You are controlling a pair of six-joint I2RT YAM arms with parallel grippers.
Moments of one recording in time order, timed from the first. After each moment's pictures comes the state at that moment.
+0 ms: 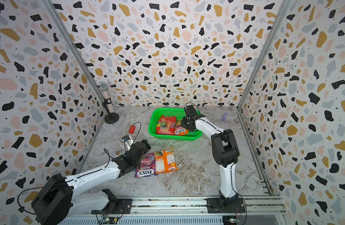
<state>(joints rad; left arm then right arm) -0.67 1.21 0.55 -0.05 -0.63 -1.01 0.42 2.05 1.61 -0.51 -0.08 0.72</state>
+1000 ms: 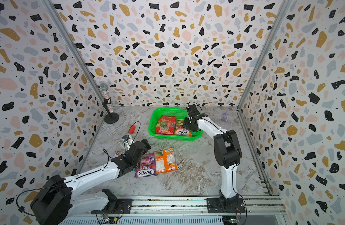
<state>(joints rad) -0.66 1.19 0.55 -0.05 -0.61 -0.98 0.41 1.97 1.61 -0.60 -0.06 0.61</state>
